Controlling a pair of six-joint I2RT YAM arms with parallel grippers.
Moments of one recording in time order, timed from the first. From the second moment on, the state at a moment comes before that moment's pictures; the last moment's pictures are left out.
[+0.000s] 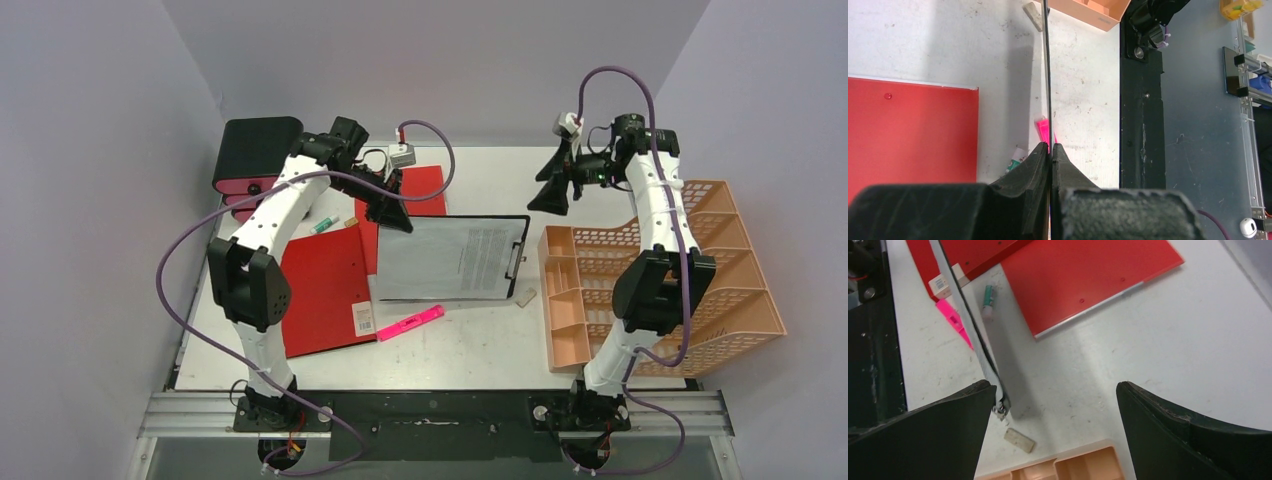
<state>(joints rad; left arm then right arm) -0.37 1.93 1.94 -1.27 1.07 0.71 -0.11 1.84 1.93 -1.28 -1.12 -1.00</state>
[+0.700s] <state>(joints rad) -0.37 1.75 1.69 -0.89 1.00 0.45 -0.16 1.70 1.43 -1.40 -1.12 -1.45</state>
